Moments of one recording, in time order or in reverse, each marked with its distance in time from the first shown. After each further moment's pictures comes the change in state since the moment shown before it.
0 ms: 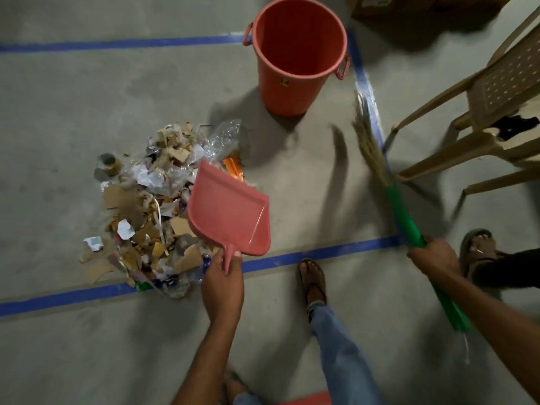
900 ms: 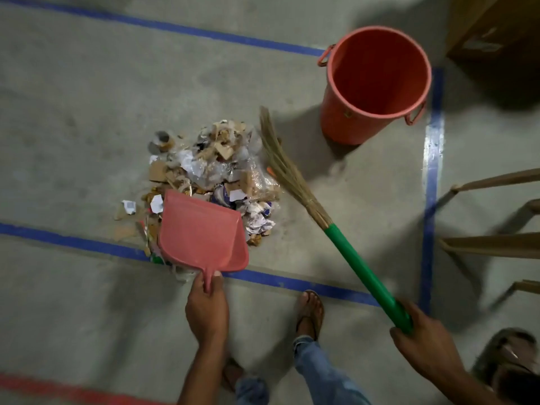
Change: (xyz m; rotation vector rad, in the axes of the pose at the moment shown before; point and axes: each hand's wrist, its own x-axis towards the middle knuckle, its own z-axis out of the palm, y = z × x) left_hand 0.019 -0.006 0.019 -0.067 0.407 -0.296; right_hand -0.016 -0.054 -0.030 -0.357 -0.197 -0.602
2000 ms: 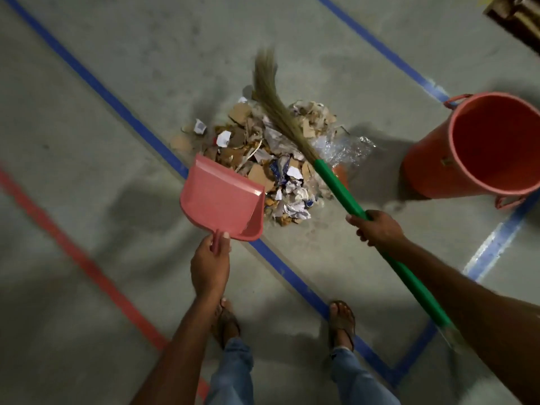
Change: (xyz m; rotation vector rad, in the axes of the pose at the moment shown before) left_hand -0.021 -0.089 -0.028 -0.216 0.196 -0.163; right_hand 0.139 -0.243 -0.034 0.007 -0.166 -0.381
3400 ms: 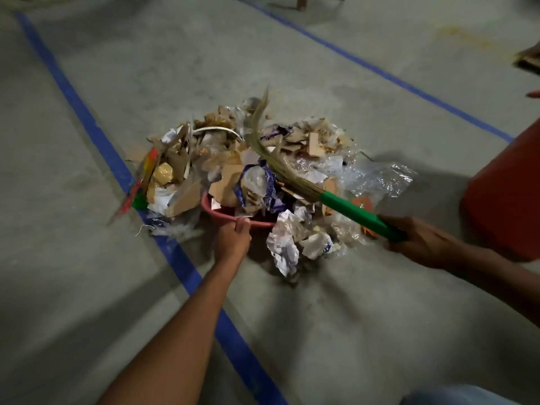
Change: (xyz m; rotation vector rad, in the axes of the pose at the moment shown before) left_hand 0.240 -0.119 0.387 -0.240 -0.016 0.021; right_hand 0.345 0.157 0.082 -0.384 0.047 -0.801
